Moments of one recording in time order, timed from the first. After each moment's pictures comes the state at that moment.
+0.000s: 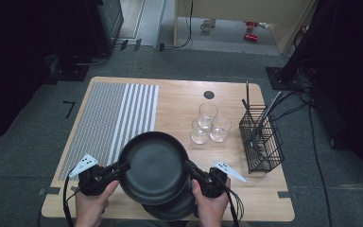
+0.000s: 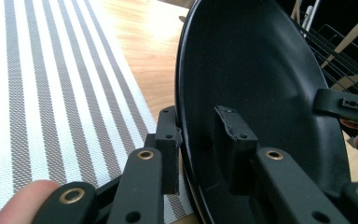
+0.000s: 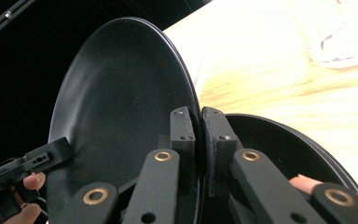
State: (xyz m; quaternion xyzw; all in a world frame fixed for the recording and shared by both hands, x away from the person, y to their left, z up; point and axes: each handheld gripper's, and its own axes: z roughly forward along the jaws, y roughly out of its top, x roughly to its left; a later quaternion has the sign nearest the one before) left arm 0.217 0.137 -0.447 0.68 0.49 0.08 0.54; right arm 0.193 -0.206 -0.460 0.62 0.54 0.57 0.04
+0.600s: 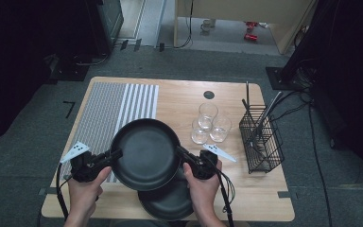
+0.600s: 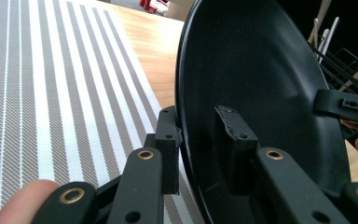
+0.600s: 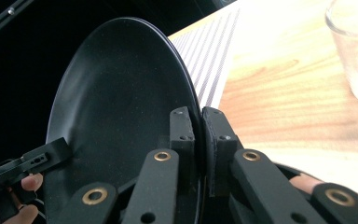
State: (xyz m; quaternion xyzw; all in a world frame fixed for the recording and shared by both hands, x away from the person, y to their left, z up) left arm 0.247 0.157 -0.433 0.67 0.51 0.09 0.54; right arm 0.238 -0.186 -0.443 0.60 0.55 0.57 0.04
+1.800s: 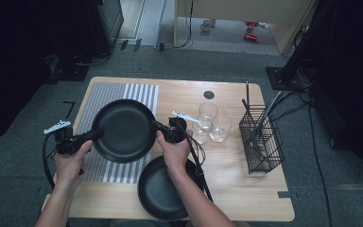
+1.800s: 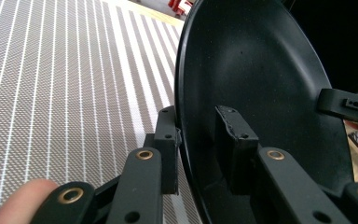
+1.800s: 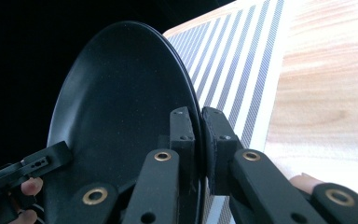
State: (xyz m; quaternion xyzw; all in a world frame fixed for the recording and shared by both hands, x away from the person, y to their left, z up) left arm 0.332 0.226 -0.452 0.63 0.56 0.08 0.53; right arm 0.351 -0.114 -0.448 0.60 0.59 0.54 0.02
